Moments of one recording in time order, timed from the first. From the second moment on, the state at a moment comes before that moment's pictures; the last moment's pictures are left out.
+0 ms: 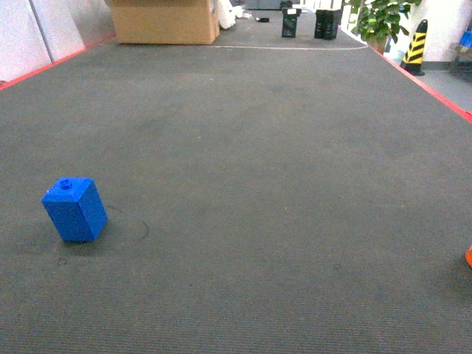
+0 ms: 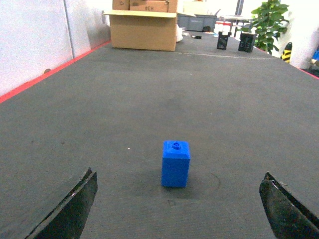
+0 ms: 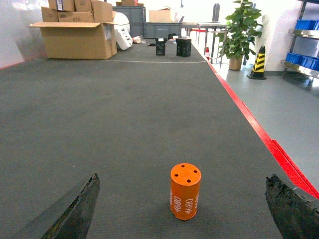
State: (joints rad) left arm 0.00 0.01 0.02 0.00 0.00 0.00; right arm 0.00 0.00 0.01 0.00 0.00 0.00
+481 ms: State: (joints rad) left arm 0.00 0.01 0.02 0.00 0.00 0.00; right arm 0.00 0.00 0.01 0.00 0.00 0.00
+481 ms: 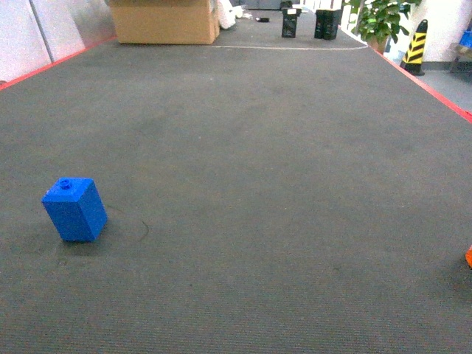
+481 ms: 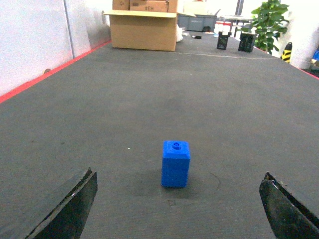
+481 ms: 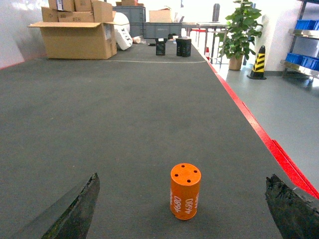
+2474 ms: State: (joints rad) left arm 0.00 0.01 0.02 0.00 0.00 0.00; right arm 0.00 0.00 0.01 0.00 0.00 0.00
